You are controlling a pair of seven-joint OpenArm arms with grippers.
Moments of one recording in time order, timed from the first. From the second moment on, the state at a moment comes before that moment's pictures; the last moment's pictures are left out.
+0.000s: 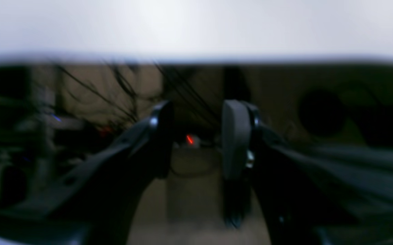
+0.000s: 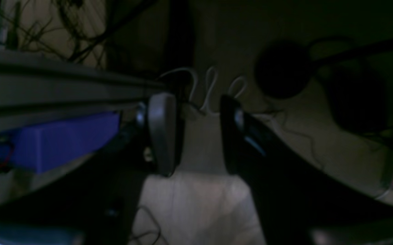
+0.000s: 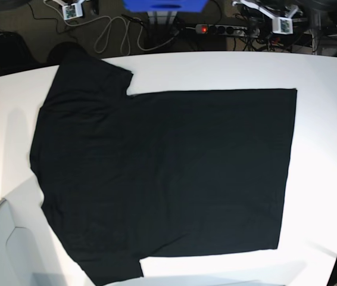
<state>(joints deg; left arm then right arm) 66.5 -16.3 -11.3 112.7 -22.1 -5.3 5.9 -65.2 9.8 1.9 105.4 7.6 7.5 -7.4</state>
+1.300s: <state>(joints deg) 29.2 -14.2 -34.2 91.7 -32.5 -16.6 33.2 -68.6 6.6 2.8 121.2 7.6 7.5 -7.7</state>
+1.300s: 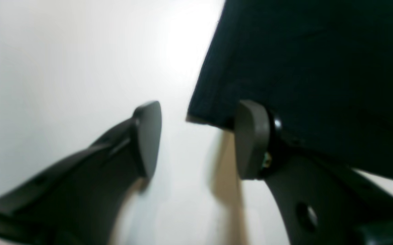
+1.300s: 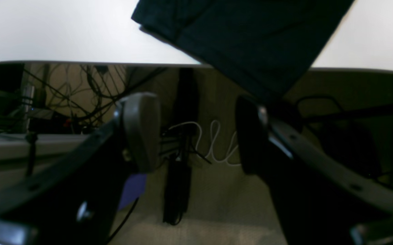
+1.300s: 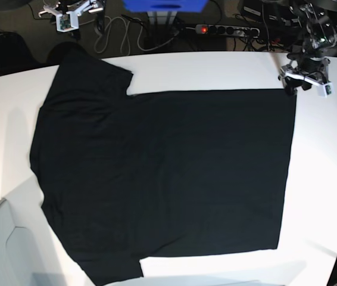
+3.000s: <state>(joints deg) 26.8 -13.1 -34.7 86.7 -33.6 -23.1 30.4 -43.6 5.9 14.5 118.3 7.7 7.5 -24.2</state>
